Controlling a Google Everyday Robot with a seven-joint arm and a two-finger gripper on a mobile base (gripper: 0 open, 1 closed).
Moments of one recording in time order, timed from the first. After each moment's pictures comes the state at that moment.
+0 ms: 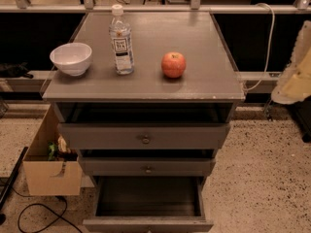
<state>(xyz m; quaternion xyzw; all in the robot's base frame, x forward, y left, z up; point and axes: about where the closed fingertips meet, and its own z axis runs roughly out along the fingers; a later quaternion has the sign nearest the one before) 0.401 -0.167 1.092 -0.61 0.73 -0.13 0.28</state>
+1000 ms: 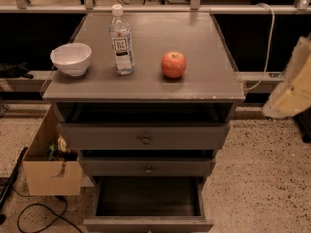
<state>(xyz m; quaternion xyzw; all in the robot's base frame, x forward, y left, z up) 0.391 -0.161 1.080 -0.60 0.73 -0.10 0.30</state>
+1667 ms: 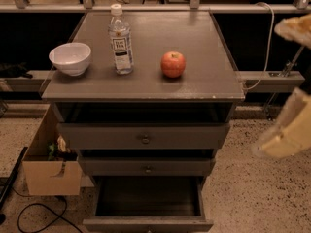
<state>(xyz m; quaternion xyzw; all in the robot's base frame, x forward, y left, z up) 0.361 -0.158 1.037 -0.57 0.75 -0.04 0.34</state>
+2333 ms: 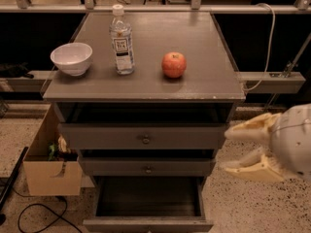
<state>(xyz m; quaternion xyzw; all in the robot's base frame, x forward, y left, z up) 0.344 -0.143 0.916 -0.57 0.74 0.09 0.35</state>
